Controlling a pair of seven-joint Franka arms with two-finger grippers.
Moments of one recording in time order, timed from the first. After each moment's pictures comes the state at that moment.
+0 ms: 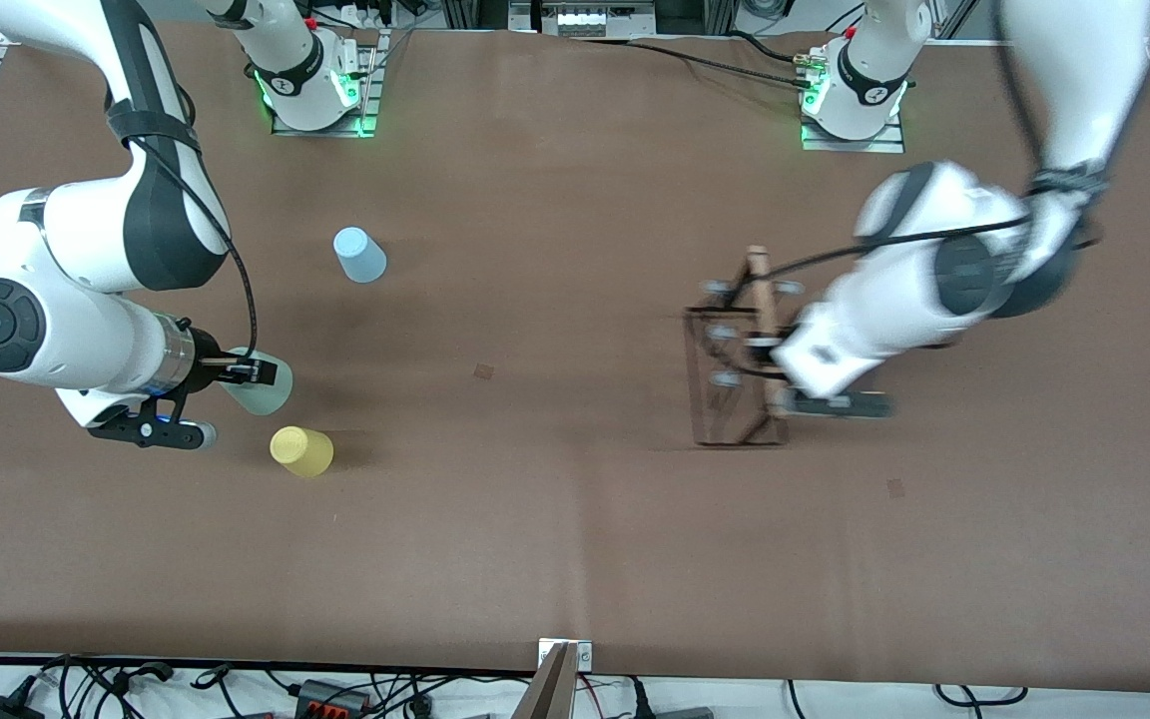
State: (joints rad) left arm 0.13 0.56 -0.70 -1.55 0.08 1.97 -0.51; right arm 0.16 0.46 -0.02 -1.44 0.02 1.71 0.27
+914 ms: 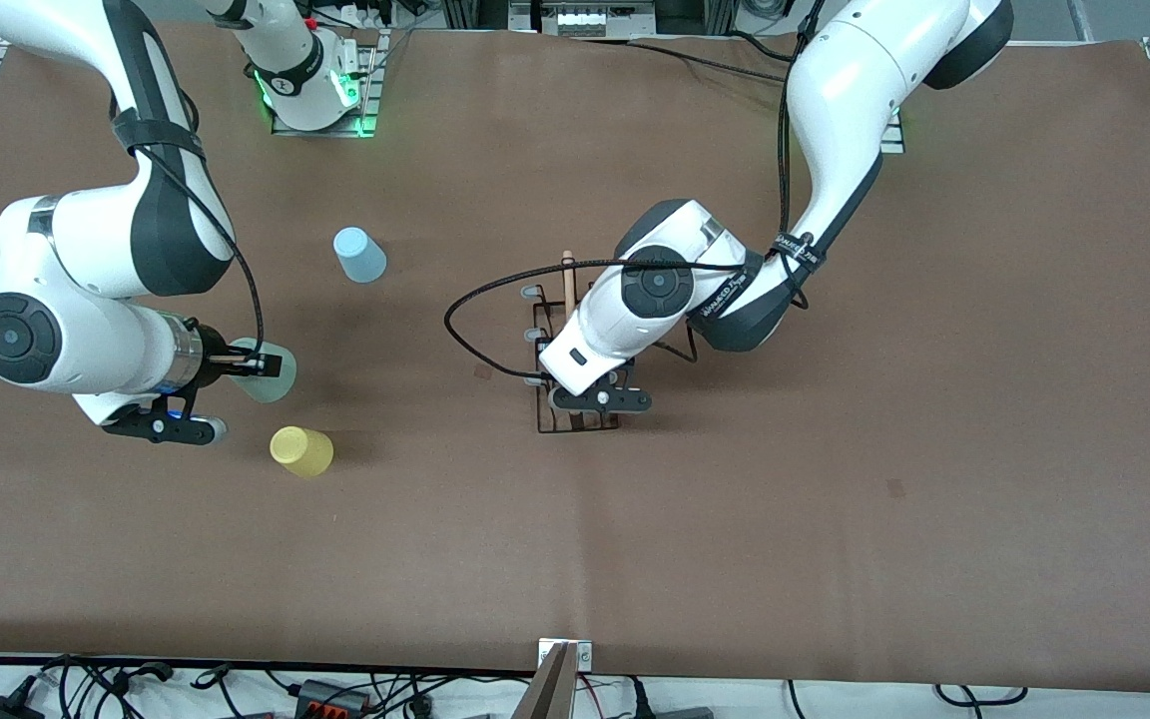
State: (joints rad) left arm -0.36 0.85 -0.45 -1.18 0.10 2.04 -0.73; right arm 0.16 0.47 -0.01 -1.45 0.02 1.67 0.27
